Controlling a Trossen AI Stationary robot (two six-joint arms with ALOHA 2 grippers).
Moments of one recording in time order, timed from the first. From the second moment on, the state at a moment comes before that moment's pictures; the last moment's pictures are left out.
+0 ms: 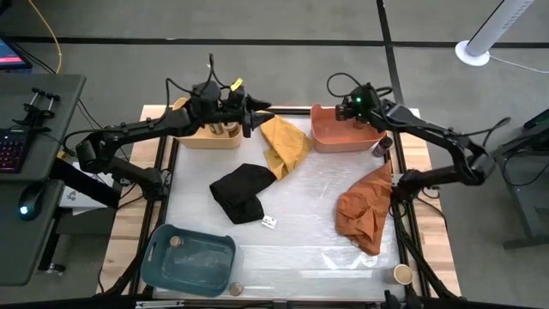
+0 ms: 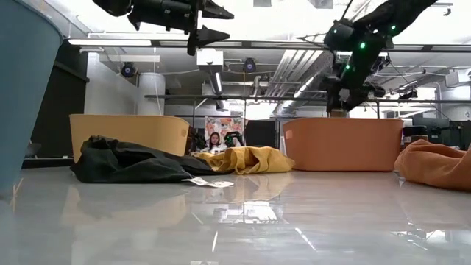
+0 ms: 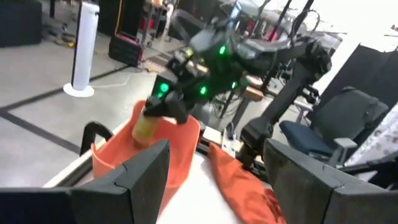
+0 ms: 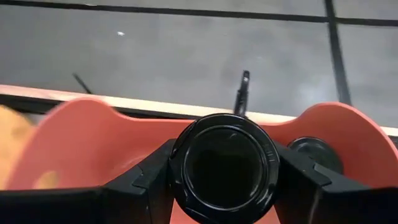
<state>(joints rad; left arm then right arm) 0.49 1.36 1.05 0.22 0.30 -0.31 -0.78 1.27 0.90 -0.45 0.40 0.49</state>
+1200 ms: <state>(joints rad) 0.48 1.36 1.05 0.24 0.30 -0.37 -0.84 1.42 0.92 -0.35 0.49 0.49</state>
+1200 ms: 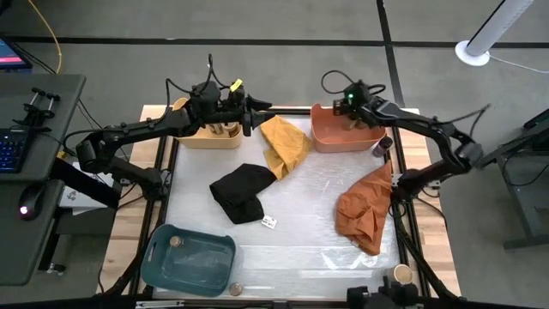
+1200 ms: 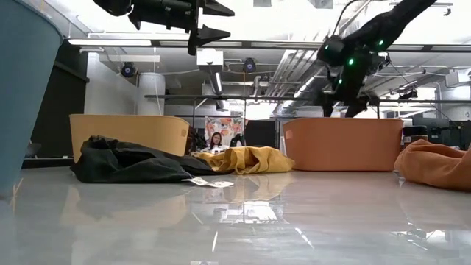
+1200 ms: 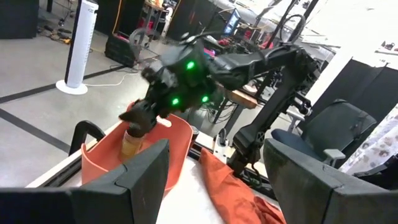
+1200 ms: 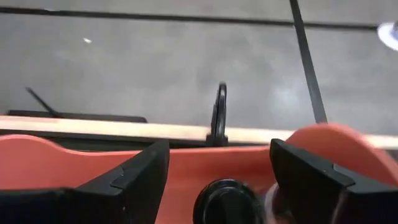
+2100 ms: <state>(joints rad) 0.50 1.36 1.05 0.24 0.30 -0.32 -0.88 1.06 0.92 -1.17 0.78 1.02</state>
